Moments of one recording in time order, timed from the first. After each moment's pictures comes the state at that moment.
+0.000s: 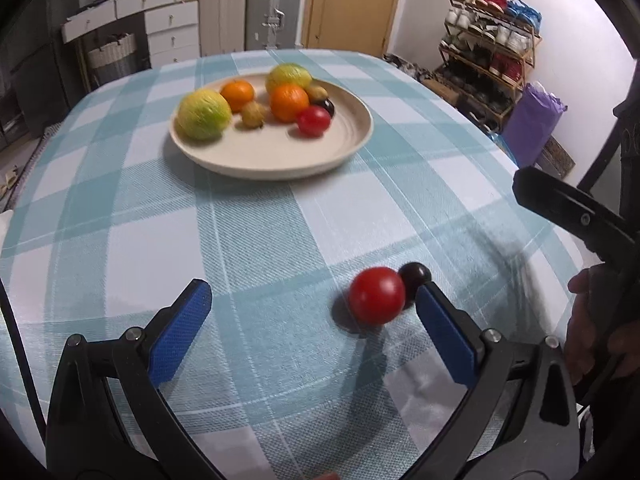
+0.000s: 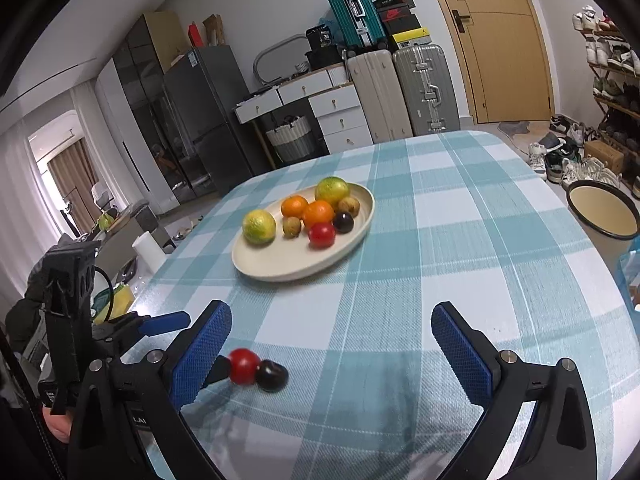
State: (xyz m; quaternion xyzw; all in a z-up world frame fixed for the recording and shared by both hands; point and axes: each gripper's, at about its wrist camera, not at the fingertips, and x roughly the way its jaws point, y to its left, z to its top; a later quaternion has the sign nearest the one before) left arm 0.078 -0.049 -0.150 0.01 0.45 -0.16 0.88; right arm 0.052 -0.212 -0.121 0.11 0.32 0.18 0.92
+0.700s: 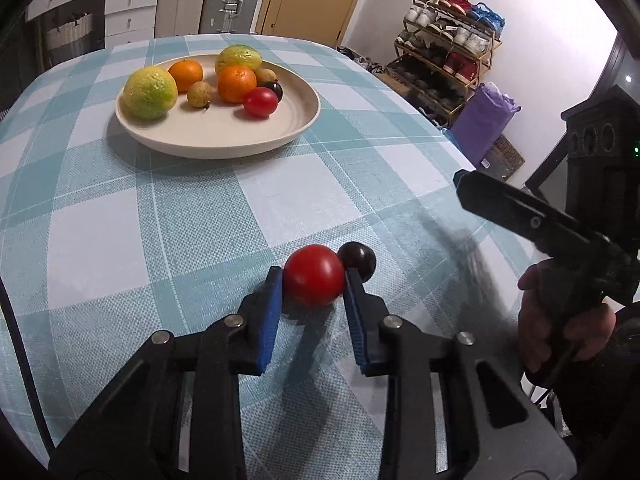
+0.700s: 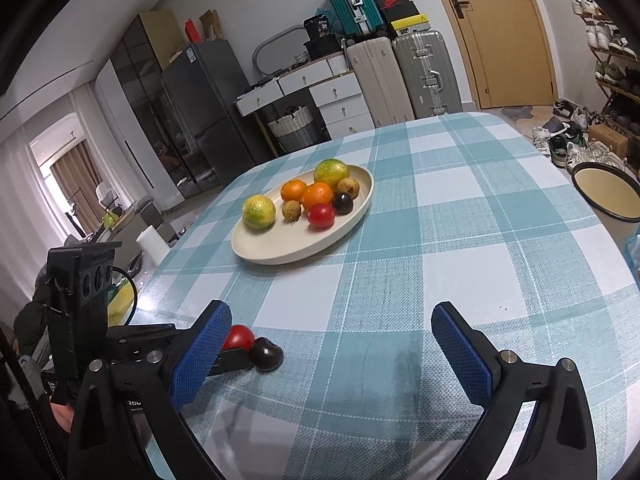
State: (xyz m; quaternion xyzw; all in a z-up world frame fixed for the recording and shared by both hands) left arm 0.076 -0.048 -0.158 -0.04 0.46 -0.26 0.85; right arm 0.055 -0.215 -0.134 0.12 0.34 0.20 0.91
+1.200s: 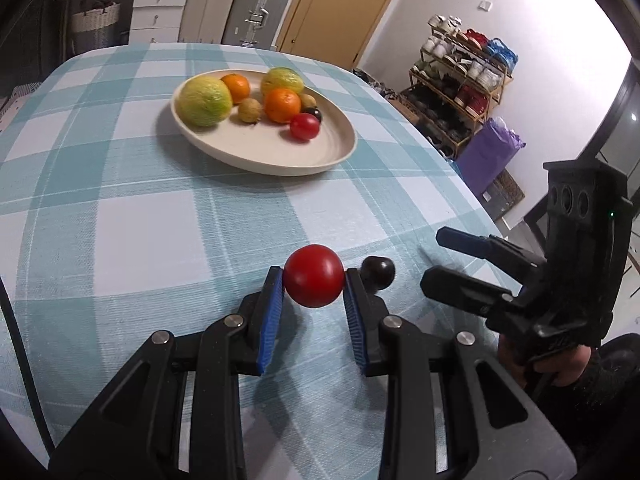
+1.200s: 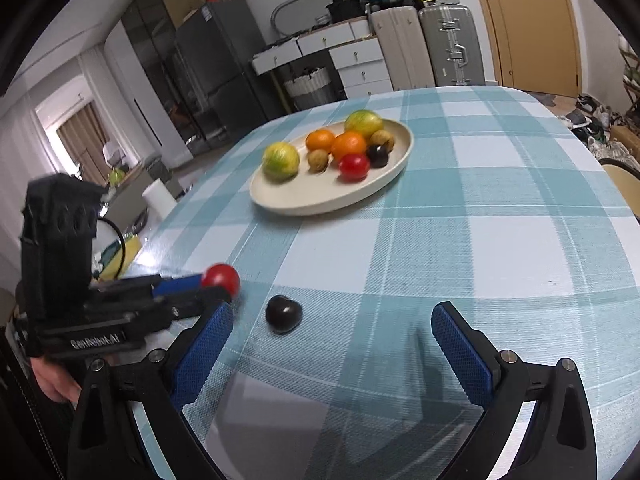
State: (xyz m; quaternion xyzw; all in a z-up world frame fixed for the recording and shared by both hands) left arm 0.072 0.001 -0.145 -0.10 0.44 -0.23 0.86; right arm 0.056 -0.177 -0.152 0.08 0.40 0.23 0.89
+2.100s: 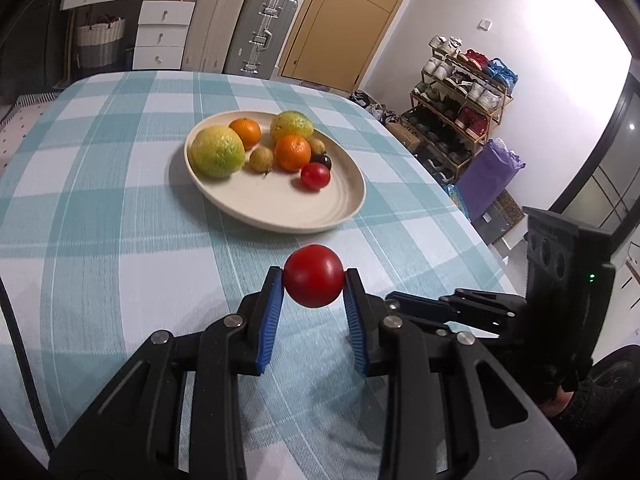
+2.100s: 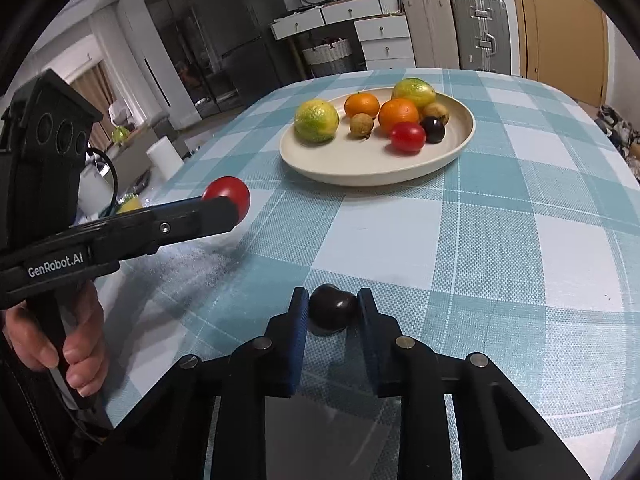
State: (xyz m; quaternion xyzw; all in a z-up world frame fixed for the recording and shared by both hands) left arm 0.095 0.009 -0.117 -0.11 0.41 -0.22 0.88; right arm 0.070 -0.133 -0.164 0.04 0.43 0.25 0.87
